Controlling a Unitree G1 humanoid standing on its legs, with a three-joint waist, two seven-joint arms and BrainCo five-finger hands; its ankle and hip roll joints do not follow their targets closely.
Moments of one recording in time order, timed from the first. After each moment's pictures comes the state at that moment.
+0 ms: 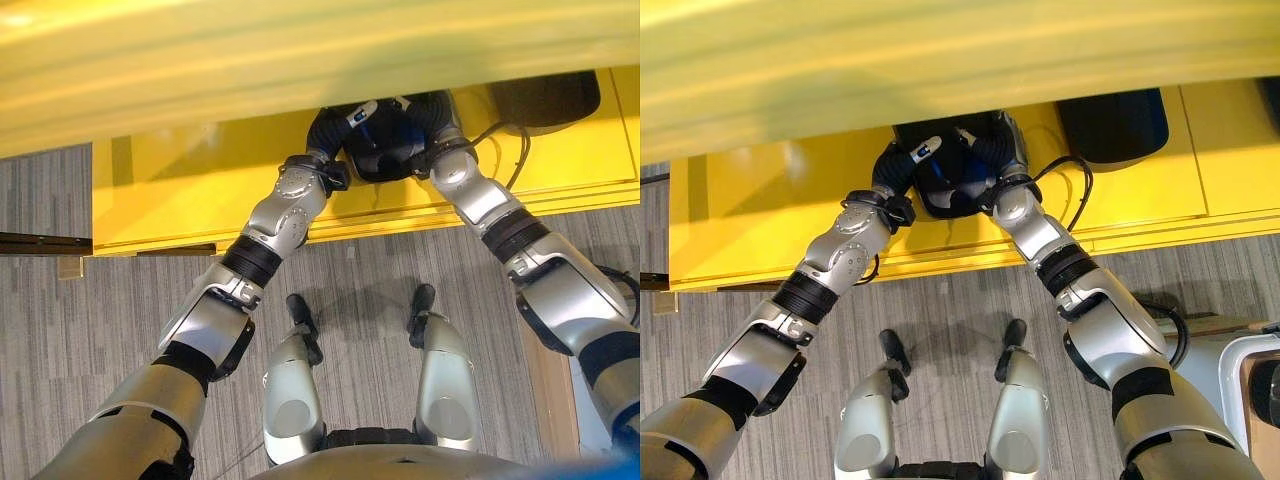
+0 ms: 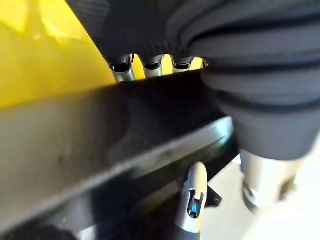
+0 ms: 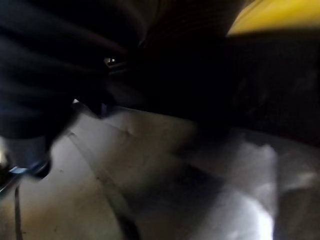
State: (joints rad) left arm -0.93 0.29 -0.43 0.47 -0.80 0.02 0.24; right arm -1.12 -0.39 0.64 0.72 0.17 0.07 -0.50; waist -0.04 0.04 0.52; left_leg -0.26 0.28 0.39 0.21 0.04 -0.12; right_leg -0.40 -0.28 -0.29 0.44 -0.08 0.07
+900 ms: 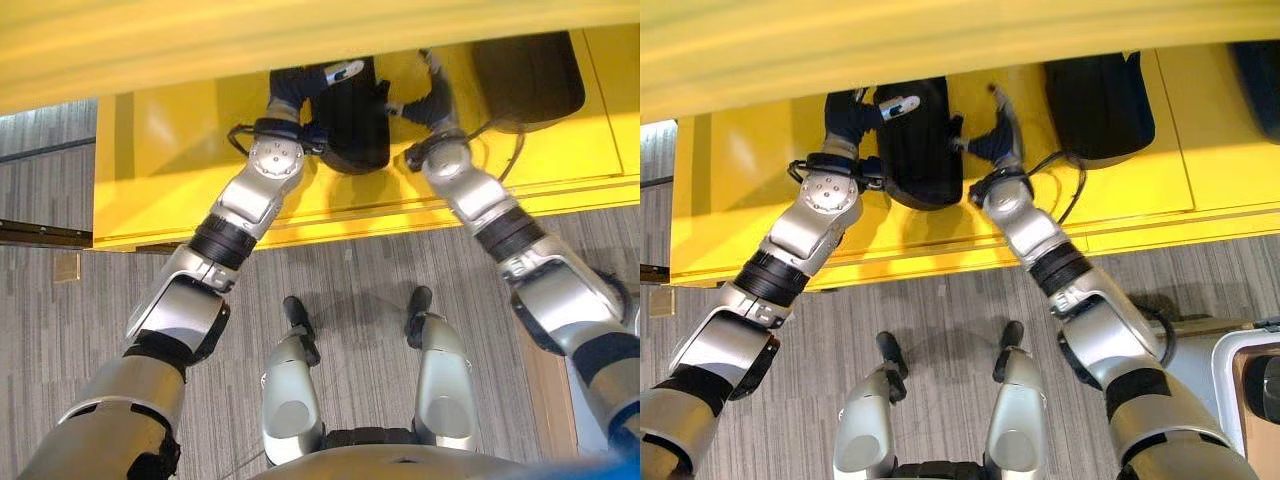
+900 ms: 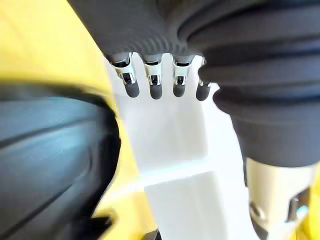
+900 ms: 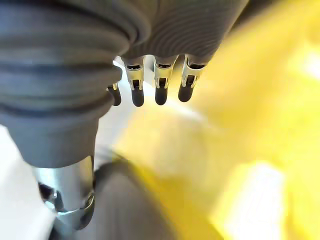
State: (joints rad) left arm -1.07 0.44 -0.44 0.41 -0.37 -0.01 0.46; right arm -1.10 -0.28 0.60 0.67 0.21 0.23 -0.57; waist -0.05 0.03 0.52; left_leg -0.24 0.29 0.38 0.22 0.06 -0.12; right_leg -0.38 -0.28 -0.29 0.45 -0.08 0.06
